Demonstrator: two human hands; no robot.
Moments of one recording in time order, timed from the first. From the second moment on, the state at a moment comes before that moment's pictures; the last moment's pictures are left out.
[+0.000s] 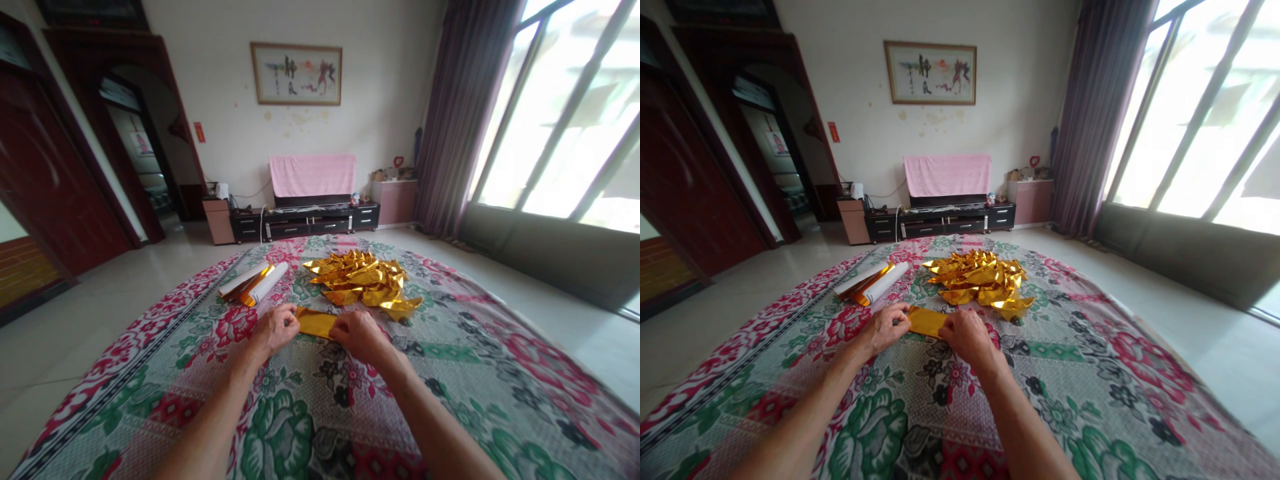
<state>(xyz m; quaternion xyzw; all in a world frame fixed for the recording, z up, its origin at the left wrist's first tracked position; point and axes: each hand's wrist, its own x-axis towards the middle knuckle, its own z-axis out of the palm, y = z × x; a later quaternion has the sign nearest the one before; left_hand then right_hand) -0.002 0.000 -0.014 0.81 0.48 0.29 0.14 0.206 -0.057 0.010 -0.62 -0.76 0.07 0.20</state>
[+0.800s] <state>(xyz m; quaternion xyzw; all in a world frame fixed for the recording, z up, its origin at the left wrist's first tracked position) -0.004 0.001 -0.018 0.82 0.47 0.30 0.12 0.223 -0.053 0.012 -0.56 -0.80 0.14 0.20</state>
